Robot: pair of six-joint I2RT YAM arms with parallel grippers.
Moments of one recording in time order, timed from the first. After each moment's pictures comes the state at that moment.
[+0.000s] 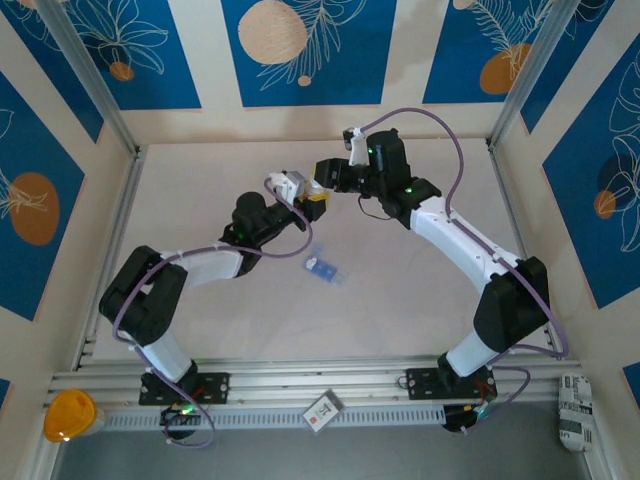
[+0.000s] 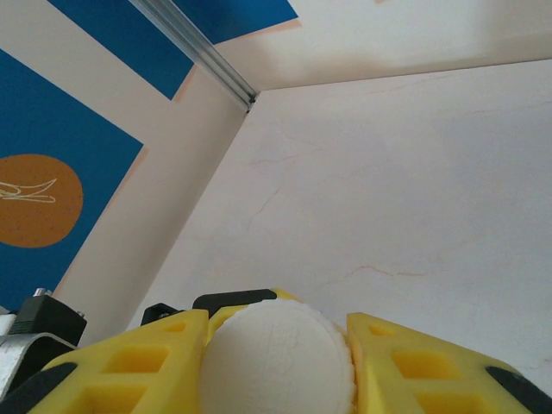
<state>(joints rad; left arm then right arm) -0.58 1.67 0.87 0.86 0.34 -0.10 0.51 1.57 1.37 -0.21 -0.36 0.53</state>
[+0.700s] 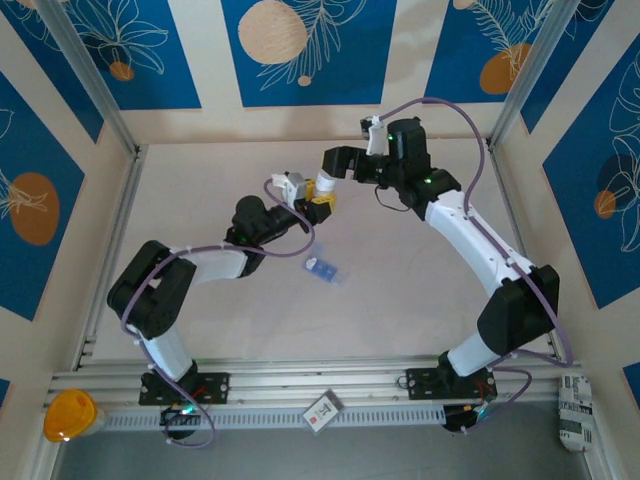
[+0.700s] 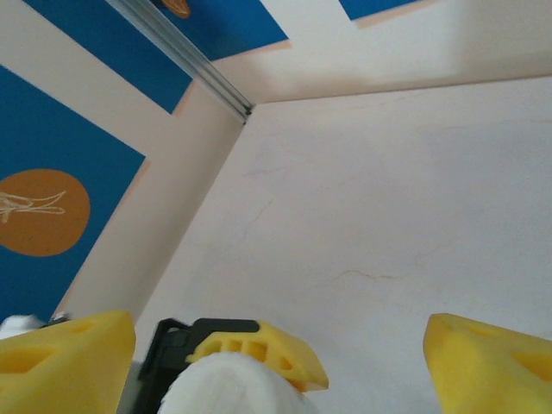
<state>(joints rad) -0.57 1.73 0.86 1.05 0.48 -0.21 0.41 1.52 1.44 -0.32 -0.45 0.50</state>
